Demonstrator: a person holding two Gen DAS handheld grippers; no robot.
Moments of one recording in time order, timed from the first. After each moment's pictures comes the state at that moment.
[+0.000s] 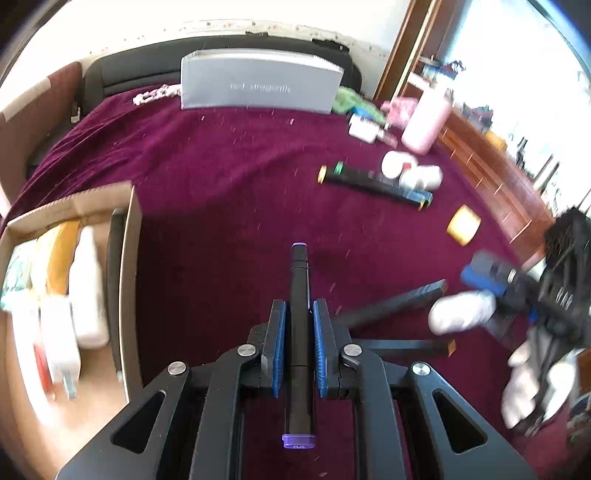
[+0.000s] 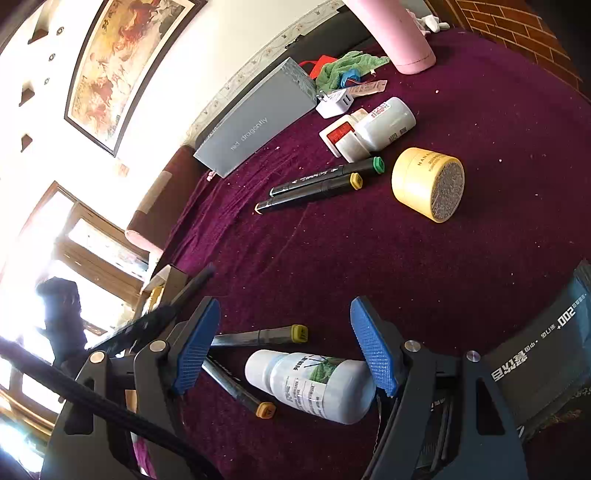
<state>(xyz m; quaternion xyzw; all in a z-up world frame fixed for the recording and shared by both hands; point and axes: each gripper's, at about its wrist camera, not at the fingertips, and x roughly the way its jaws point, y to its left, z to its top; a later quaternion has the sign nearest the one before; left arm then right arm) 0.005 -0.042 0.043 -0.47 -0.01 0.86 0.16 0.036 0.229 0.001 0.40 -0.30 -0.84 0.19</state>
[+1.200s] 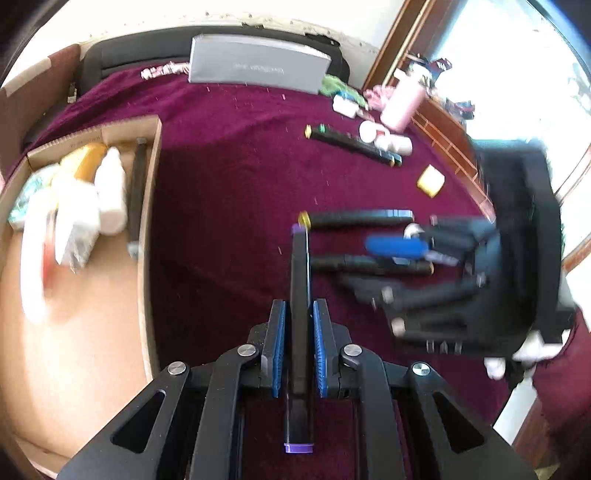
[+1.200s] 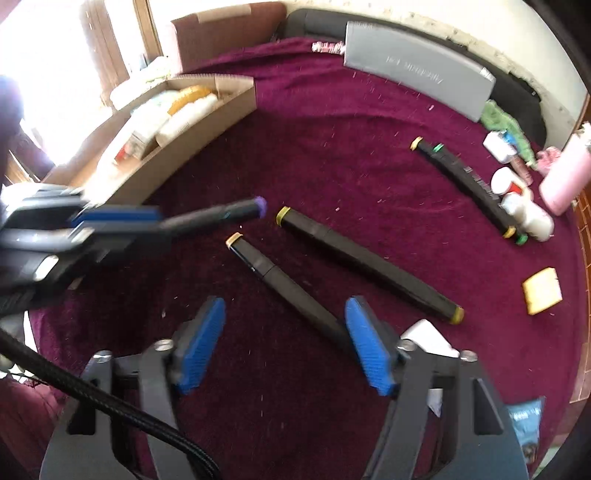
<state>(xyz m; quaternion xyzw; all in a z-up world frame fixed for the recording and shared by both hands) 0.081 -0.067 0.037 -0.49 -0.04 0.85 0.20 0.065 0.053 0.005 0.50 0.14 -0.81 0.27</state>
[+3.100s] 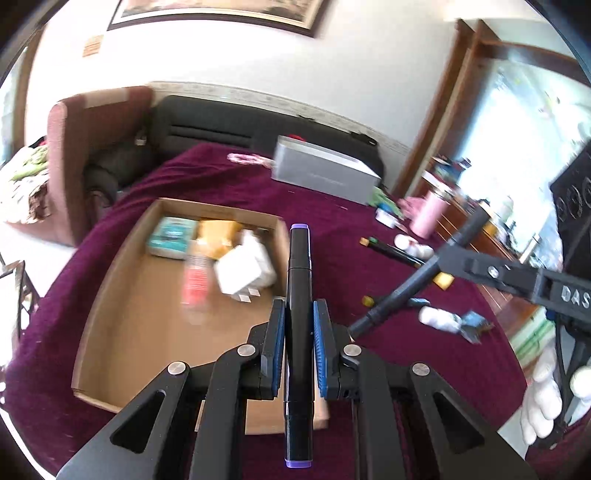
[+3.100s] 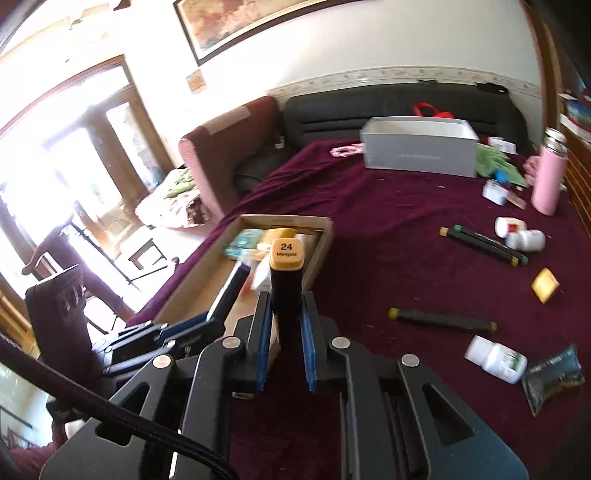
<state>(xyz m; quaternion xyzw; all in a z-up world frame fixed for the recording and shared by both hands) 0.155 -0.206 0.104 -0.32 -0.13 0.93 0.11 0.141 -0.005 0.139 0.37 -0.05 -0.88 0.29</state>
